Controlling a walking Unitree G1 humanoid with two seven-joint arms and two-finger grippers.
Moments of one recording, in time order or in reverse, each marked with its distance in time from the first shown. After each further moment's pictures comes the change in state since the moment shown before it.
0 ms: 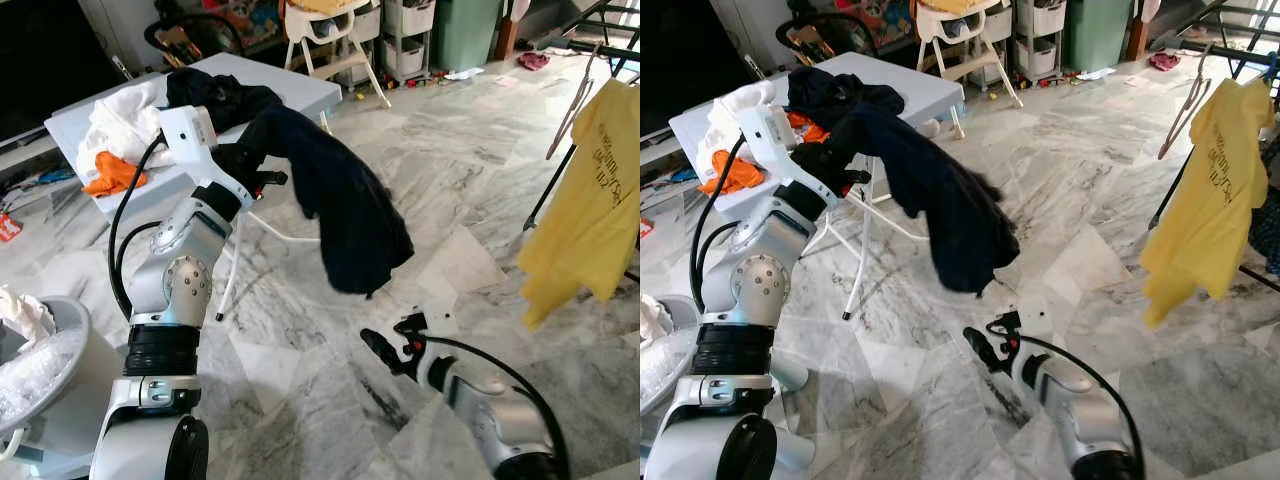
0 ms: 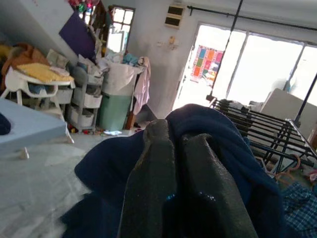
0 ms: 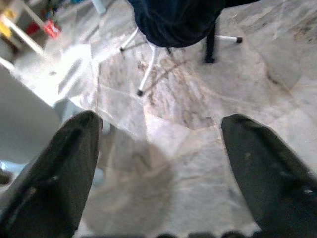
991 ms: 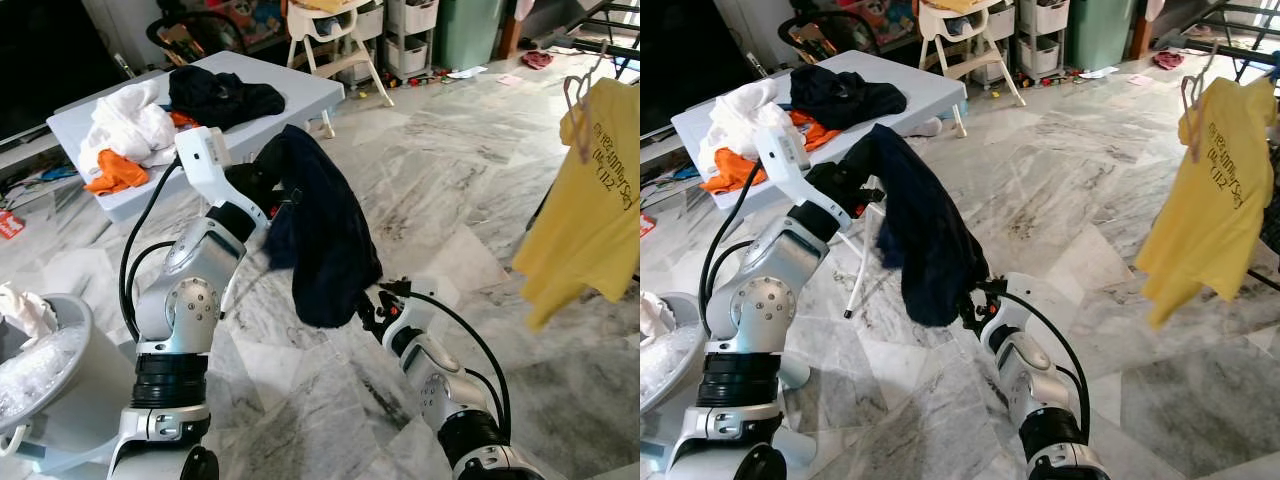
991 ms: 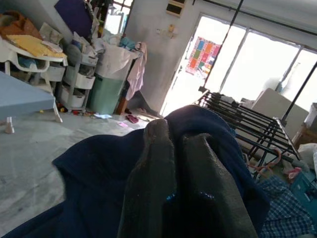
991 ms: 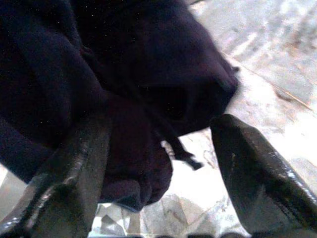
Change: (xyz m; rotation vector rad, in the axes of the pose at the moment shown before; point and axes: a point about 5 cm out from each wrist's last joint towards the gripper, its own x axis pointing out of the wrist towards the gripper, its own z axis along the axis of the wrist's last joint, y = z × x) left arm -0.012 -0.021 -0.014 -0.103 0.055 -0.010; right arm 0.039 0.025 0.019 0.179 -0.202 -0.003
